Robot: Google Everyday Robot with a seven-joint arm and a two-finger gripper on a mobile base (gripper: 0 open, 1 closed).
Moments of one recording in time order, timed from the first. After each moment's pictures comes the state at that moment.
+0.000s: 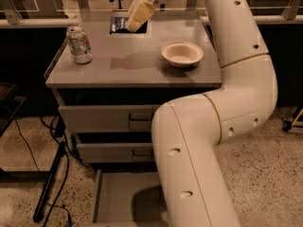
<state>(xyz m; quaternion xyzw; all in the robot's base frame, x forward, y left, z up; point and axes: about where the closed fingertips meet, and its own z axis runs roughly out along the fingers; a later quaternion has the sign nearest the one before) 0.734 0.027 0.992 -0.67 0.65 0.12 0.34</state>
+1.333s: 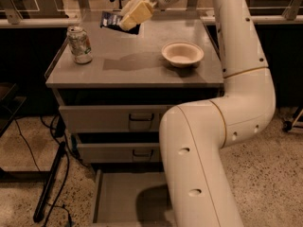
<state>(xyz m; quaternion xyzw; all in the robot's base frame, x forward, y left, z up) 0.724 0.041 0.998 -0.64 0.61 0.25 0.39</state>
